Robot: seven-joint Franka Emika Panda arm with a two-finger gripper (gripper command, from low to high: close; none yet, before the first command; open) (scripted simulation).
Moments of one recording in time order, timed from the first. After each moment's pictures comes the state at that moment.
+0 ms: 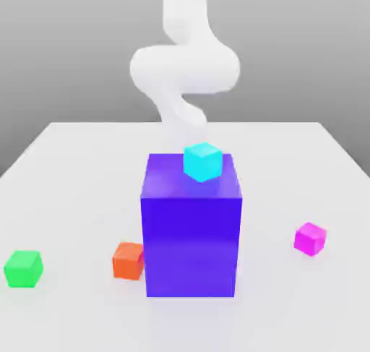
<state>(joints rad) 0.06 -0.74 0.00 -2.34 -0.01 2.34 0.70</state>
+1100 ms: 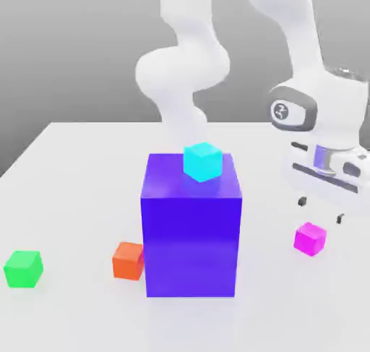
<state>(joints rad) 0.75 0.11 0.10 -2.82 -0.05 2.94 -0.61</state>
